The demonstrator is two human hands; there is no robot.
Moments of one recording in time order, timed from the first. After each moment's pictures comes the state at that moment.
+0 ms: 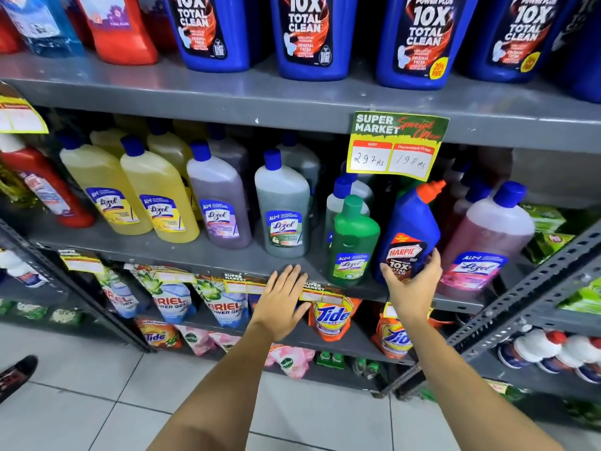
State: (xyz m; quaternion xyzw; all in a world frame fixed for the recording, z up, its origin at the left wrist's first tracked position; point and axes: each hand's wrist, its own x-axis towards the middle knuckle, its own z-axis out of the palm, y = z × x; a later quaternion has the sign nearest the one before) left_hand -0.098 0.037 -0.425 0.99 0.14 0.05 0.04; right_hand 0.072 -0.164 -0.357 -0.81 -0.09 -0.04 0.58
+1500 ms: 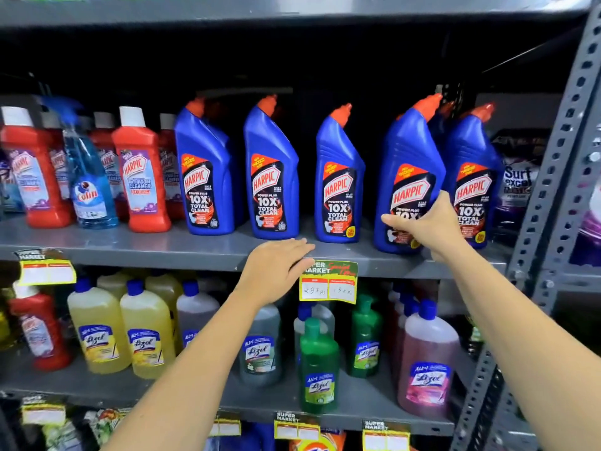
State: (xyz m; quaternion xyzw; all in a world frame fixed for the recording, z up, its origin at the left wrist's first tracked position) left_hand -0.029 0.037 -0.089 0.94 0.03 0.35 -0.01; right_hand 0.130 -0.201 -0.011 -0.79 -0.22 -0.12 0.56
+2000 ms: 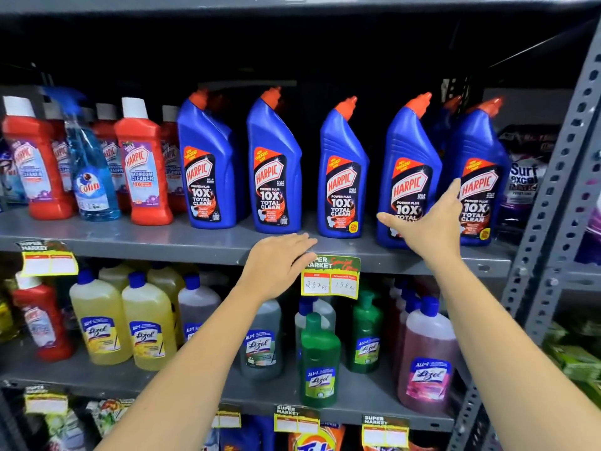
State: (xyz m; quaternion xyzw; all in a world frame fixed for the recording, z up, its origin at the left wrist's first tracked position) left_hand -0.028 0.039 -0.091 0.93 0.03 0.35 -0.02; right_hand 0.116 -0.188 -0.022 -0.80 -0.19 -0.20 0.53
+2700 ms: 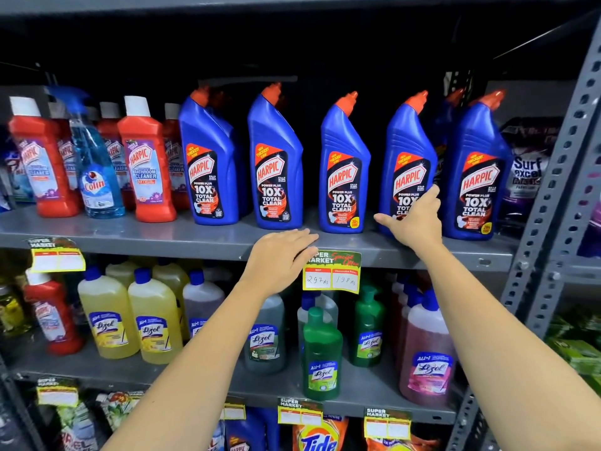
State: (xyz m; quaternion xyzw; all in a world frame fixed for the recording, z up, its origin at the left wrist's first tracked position) left_hand -0.031 0.033 -0.090 0.93 0.04 0.36 -0.01; right_hand 0.142 -0.165 -0.031 -0.84 -0.19 -0.16 0.47
